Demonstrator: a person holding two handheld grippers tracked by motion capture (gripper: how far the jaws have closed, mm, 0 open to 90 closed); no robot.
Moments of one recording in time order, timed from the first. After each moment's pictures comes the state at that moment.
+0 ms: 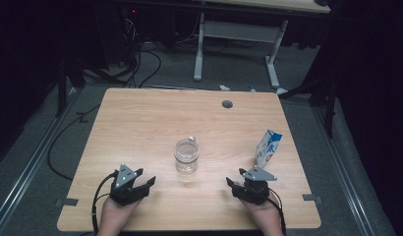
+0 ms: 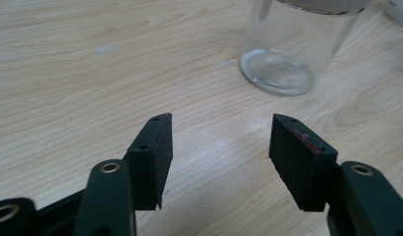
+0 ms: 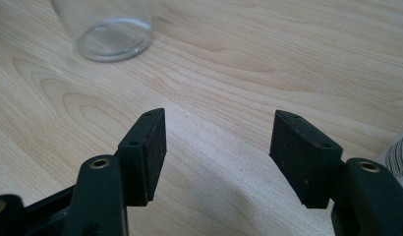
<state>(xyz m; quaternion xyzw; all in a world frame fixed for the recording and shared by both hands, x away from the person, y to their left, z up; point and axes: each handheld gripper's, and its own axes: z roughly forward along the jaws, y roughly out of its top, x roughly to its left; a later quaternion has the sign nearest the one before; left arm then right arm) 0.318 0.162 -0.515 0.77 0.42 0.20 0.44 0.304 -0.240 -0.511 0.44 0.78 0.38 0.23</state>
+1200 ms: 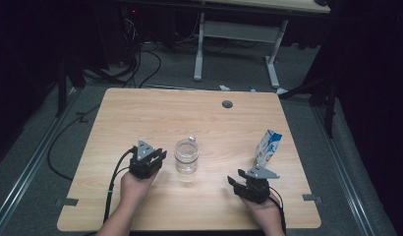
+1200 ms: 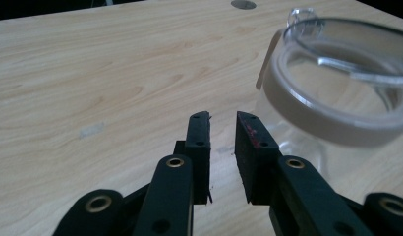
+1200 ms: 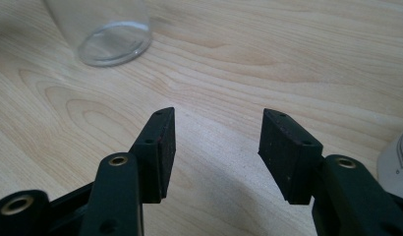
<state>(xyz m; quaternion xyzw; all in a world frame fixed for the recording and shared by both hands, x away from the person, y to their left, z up) 0.380 0.111 -0.486 0.76 0.42 0.21 0.45 0.307 -0.245 -0.512 0.46 0.77 0.40 0.21</state>
